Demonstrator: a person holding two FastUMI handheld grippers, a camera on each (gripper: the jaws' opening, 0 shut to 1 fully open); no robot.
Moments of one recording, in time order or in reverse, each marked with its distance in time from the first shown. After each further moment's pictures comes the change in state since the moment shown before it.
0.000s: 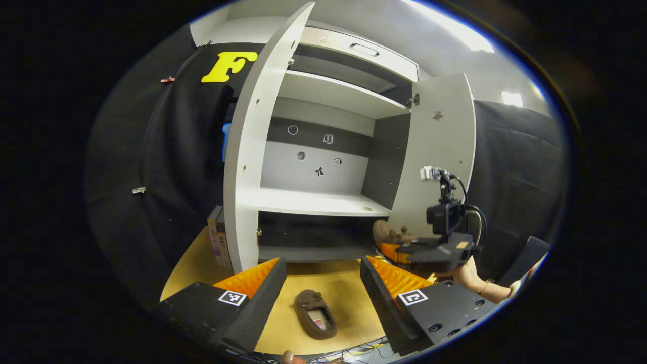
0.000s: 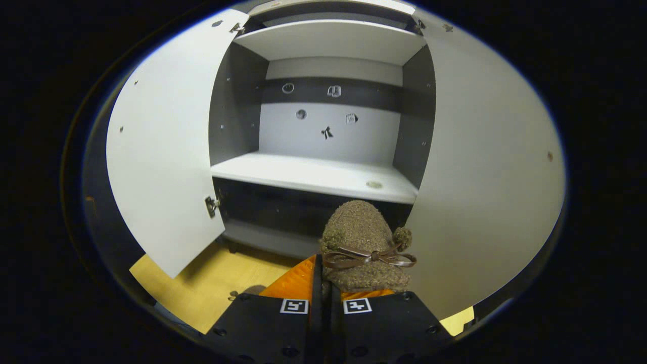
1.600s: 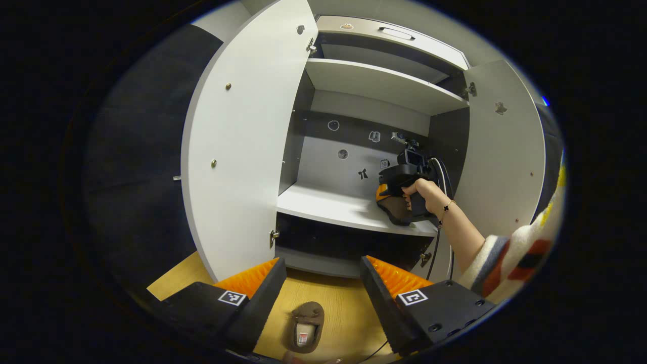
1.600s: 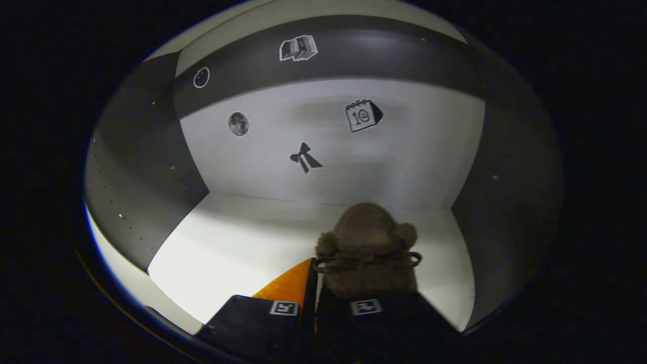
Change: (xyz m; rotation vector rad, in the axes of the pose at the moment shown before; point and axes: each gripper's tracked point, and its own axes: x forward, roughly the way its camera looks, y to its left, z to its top) left arm 0.095 -0.014 0.010 -0.088 0.007 0.389; right arm 0.308 -0.009 0.120 0.142 0.277 0.126
